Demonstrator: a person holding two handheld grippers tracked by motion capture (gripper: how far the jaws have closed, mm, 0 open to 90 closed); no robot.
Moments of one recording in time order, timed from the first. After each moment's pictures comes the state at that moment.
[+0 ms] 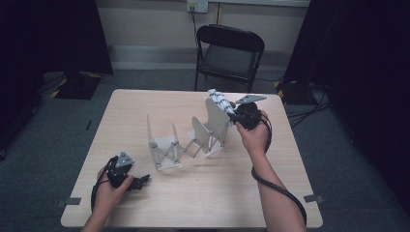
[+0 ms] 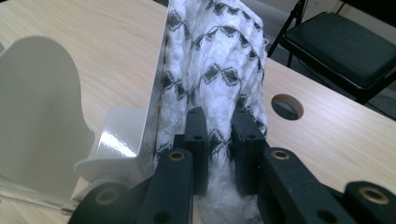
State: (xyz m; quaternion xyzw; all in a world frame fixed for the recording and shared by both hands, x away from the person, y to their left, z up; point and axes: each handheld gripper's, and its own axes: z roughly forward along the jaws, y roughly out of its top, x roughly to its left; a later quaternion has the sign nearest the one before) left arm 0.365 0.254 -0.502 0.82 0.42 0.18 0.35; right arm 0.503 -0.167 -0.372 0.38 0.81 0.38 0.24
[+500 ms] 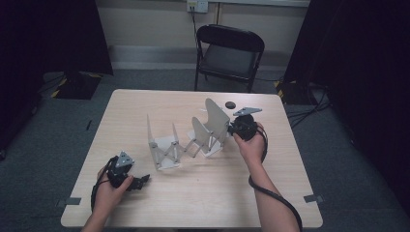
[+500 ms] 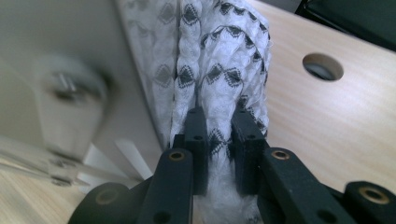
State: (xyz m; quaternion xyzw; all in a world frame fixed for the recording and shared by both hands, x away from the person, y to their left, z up) left arm 0.365 0.254 -0.502 0.82 0.42 0.18 0.35; right arm 0.499 -0.169 -0.422 0.40 0.81 0.38 0.20
